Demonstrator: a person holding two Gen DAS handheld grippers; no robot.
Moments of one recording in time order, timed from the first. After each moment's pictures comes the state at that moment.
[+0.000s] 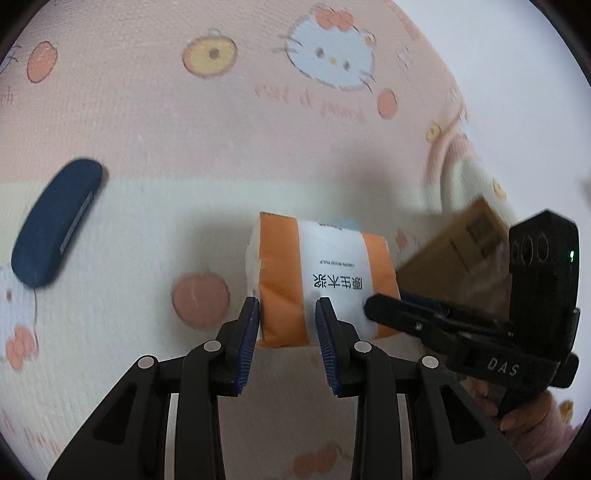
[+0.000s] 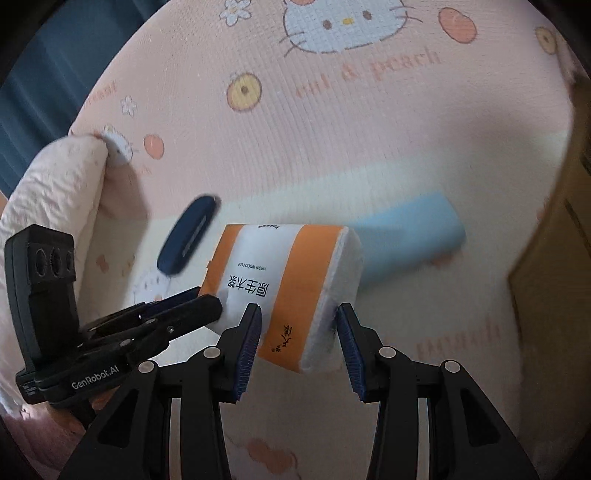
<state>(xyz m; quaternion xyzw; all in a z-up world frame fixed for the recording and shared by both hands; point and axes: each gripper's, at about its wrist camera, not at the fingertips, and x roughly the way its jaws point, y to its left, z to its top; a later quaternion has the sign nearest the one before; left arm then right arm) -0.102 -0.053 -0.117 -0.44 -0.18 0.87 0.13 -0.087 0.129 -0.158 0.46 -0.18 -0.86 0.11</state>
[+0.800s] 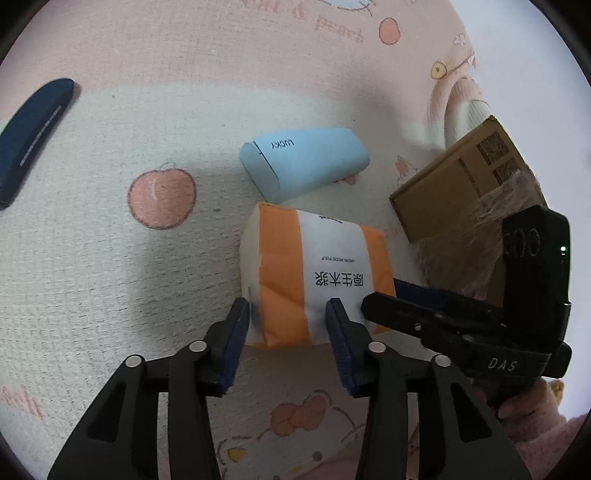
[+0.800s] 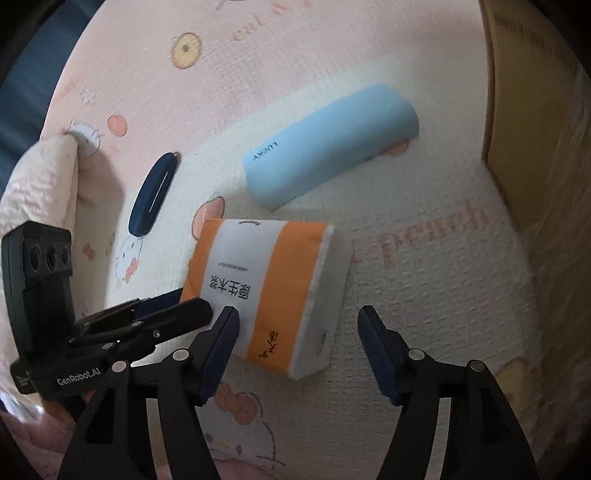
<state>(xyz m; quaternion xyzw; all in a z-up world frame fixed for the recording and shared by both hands) -0.090 -0.028 -0.164 -0.54 -0.18 0.81 0.16 -0.055 0.161 -0.220 0.52 -0.25 -0.81 0.08</state>
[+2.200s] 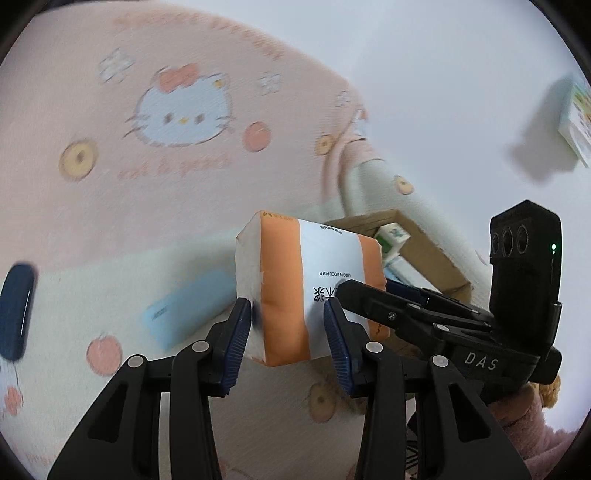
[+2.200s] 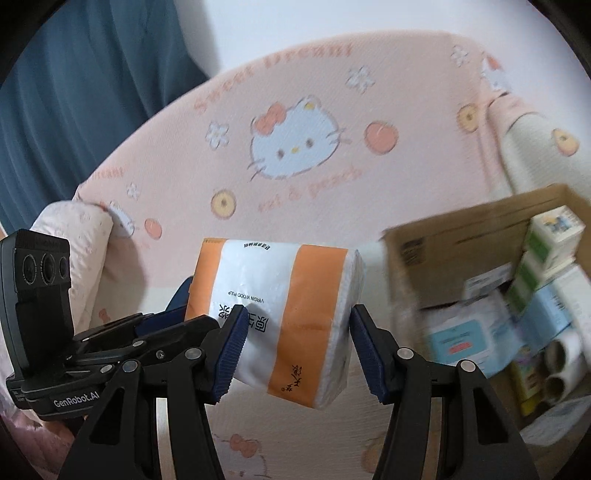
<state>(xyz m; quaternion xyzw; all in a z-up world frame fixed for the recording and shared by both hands) -0.092 0.059 0.007 -0.37 -0.13 0.89 0.24 -0.003 0.233 -0.028 0.33 -0.17 -0.93 0.02</state>
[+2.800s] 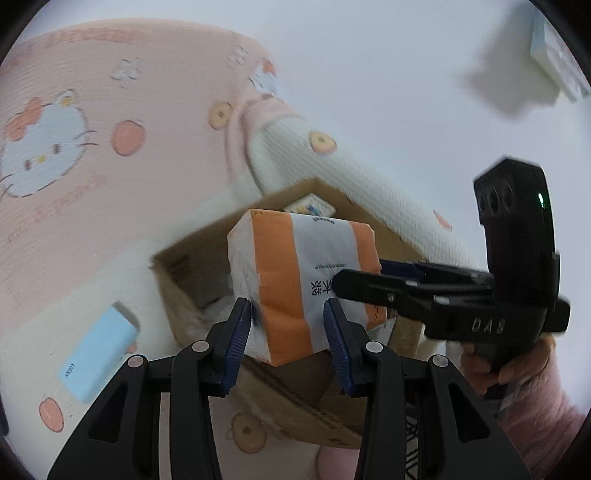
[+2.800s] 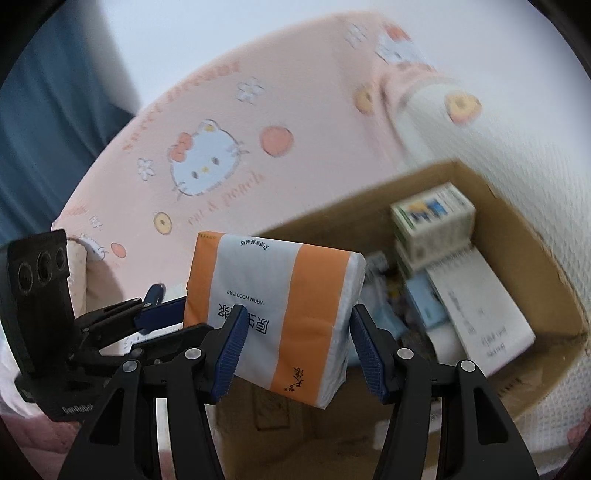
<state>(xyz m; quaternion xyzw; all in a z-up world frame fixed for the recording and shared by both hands) -0.137 0.222 0.028 -0.42 -0.04 0.84 0.34 0.041 0.404 -0.001 0.40 -0.24 -0.88 -0.03</state>
